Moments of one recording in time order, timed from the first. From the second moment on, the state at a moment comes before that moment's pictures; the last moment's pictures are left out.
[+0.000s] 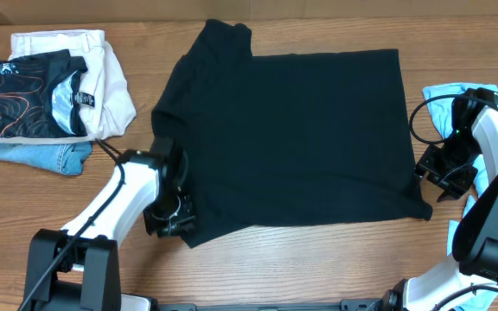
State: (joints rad) left arm -0.19 1.59 0.86 -1.04 0.18 -0.50; right arm -0.33 1.84 1.37 -1.39 0.05 0.35
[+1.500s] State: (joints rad) left arm -0.15 1.51 0.73 -0.86 0.12 -0.57; right arm -0.33 1.84 1.37 -1.39 0.05 0.35
